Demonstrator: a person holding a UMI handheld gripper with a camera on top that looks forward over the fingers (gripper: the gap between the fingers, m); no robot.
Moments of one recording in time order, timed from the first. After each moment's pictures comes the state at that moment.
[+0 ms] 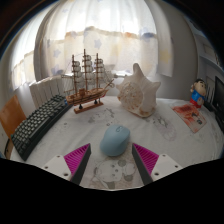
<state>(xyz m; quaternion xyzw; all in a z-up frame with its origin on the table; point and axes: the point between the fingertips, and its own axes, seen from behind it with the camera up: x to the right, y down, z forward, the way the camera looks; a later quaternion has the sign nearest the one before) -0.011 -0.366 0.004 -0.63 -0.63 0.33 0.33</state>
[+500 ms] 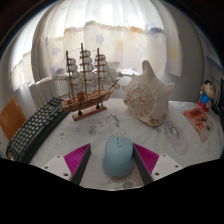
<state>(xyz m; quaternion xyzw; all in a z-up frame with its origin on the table) -0.070 -0.379 -0.006 -0.62 -0.64 0.33 0.31</state>
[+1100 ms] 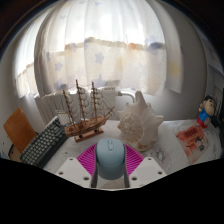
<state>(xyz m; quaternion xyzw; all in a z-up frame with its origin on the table) -0.089 -0.350 0.092 -0.59 -0.64 0.37 0.31</state>
